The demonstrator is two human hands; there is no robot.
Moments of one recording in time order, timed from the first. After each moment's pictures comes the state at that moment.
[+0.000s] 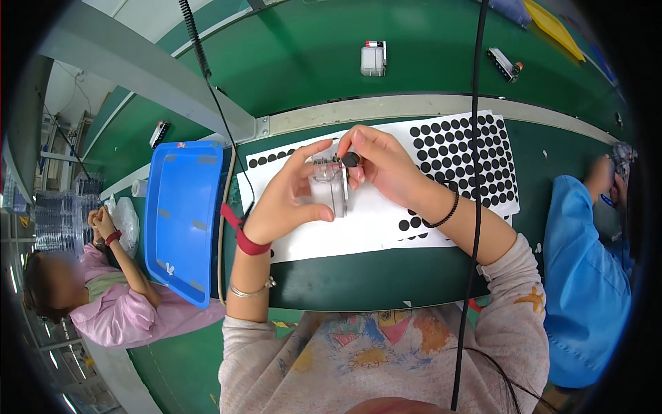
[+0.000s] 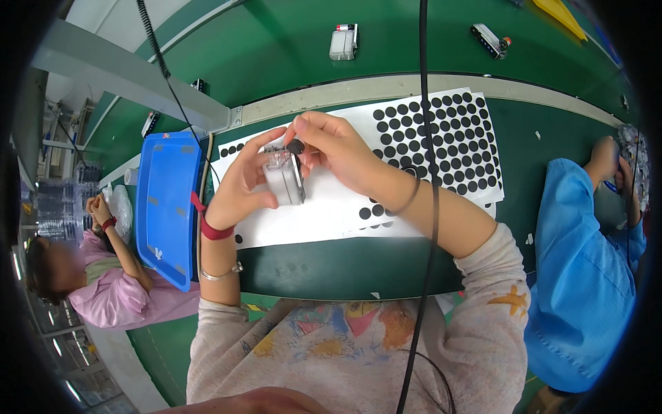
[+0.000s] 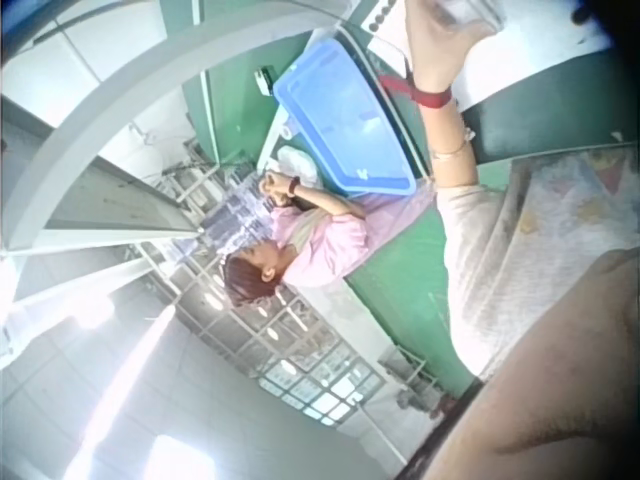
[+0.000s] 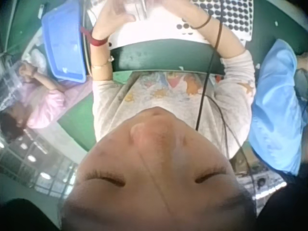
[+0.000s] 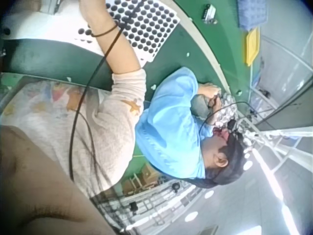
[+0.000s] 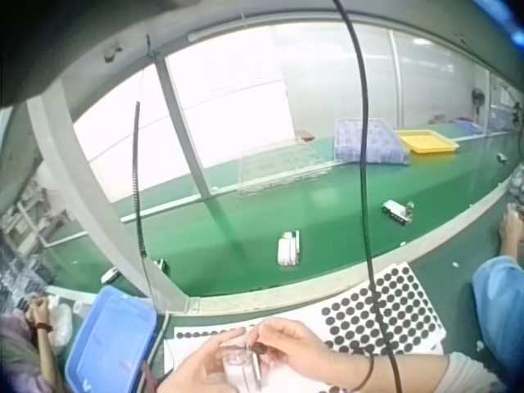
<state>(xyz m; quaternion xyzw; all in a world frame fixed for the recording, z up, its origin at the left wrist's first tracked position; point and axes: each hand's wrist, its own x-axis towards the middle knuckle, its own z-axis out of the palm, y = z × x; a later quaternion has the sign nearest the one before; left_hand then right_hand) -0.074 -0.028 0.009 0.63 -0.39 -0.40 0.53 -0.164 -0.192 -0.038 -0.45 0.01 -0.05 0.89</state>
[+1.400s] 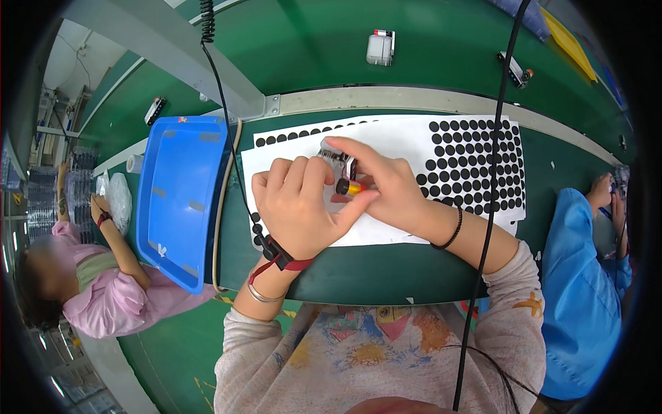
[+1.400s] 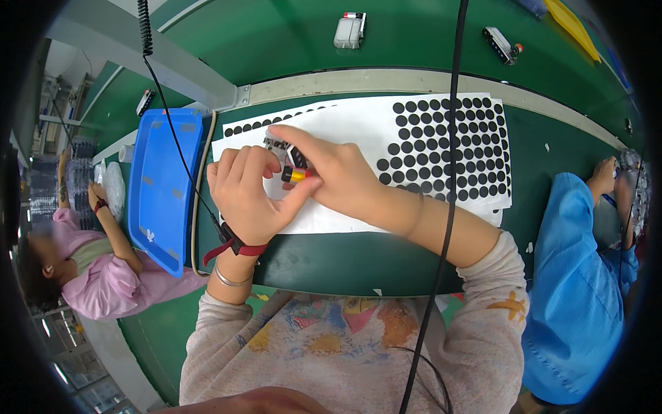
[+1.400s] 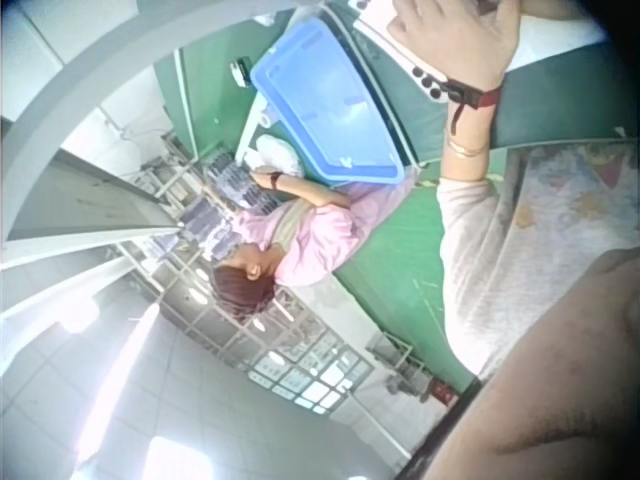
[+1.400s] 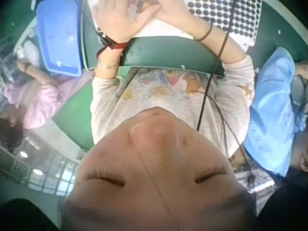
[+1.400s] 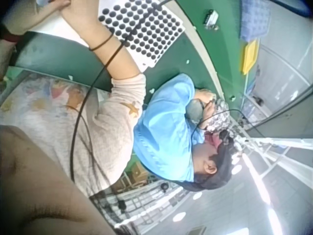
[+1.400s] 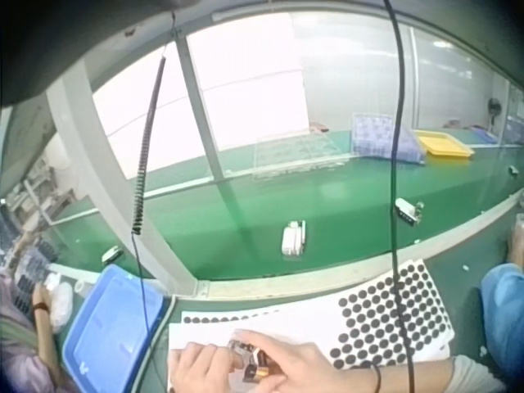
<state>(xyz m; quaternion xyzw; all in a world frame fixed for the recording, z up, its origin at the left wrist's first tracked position) -0.116 -0.023 0.006 0.83 -0.46 0.23 0.23 -0.181 -0.159 -0.028 -0.81 -0.04 -0.19 0.55</state>
